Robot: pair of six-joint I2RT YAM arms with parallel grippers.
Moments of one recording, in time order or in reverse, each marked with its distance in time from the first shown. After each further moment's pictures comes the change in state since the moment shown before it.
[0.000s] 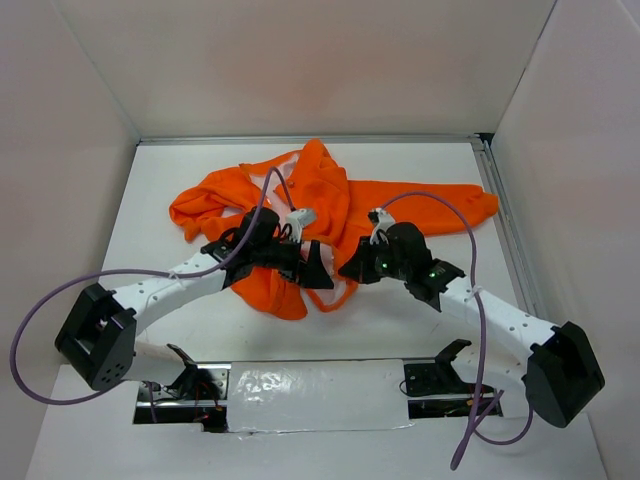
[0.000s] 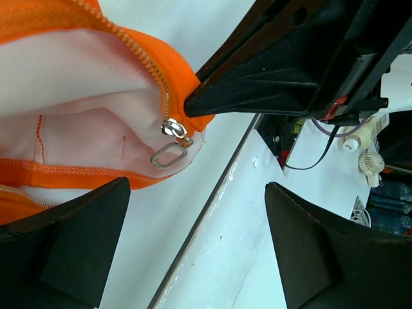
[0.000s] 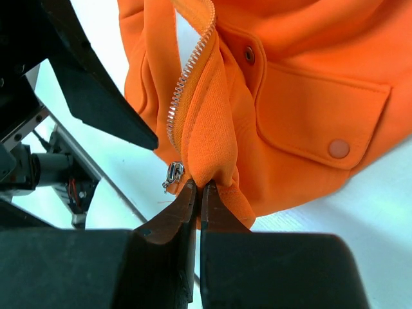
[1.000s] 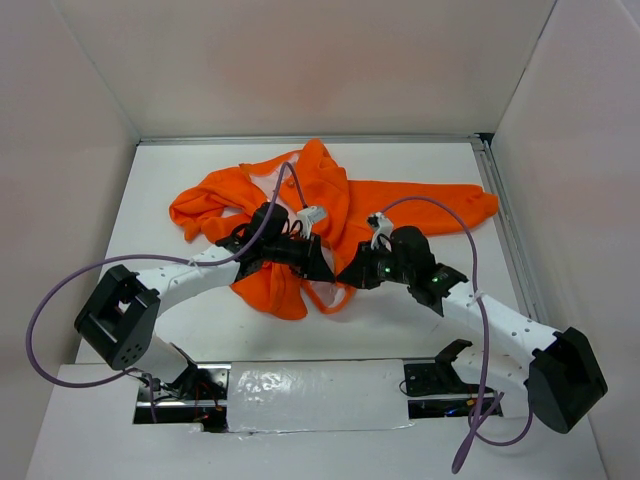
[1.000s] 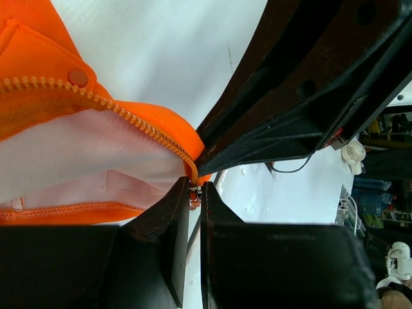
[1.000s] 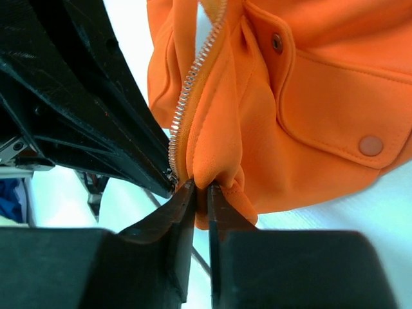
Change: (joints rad) left arm 0.001 0.132 0.029 0.141 0.110 -0.011; right arm -0.005 -0.037 -0.052 0.045 -0.113 0.010
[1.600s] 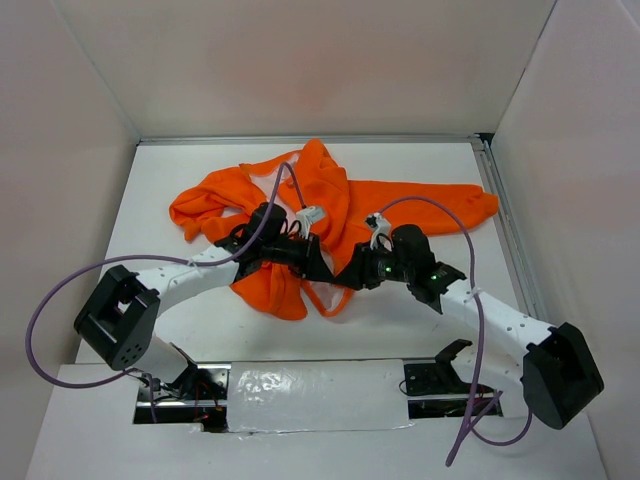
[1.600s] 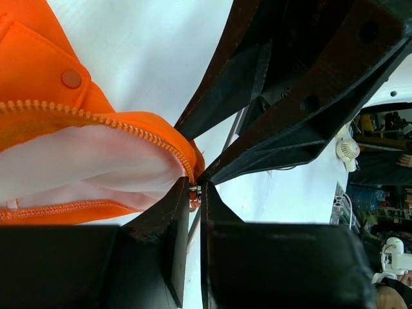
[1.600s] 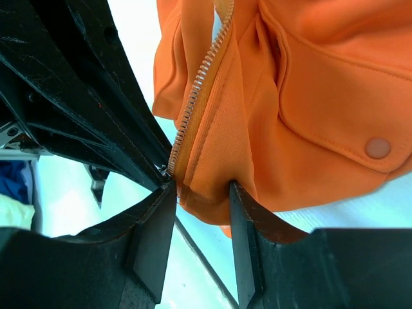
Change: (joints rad) left arm 0.007 -0.003 -0.008 0.019 0.028 -0.019; right arm -0.028 0.025 -0.008 0.026 -0.089 -0.031
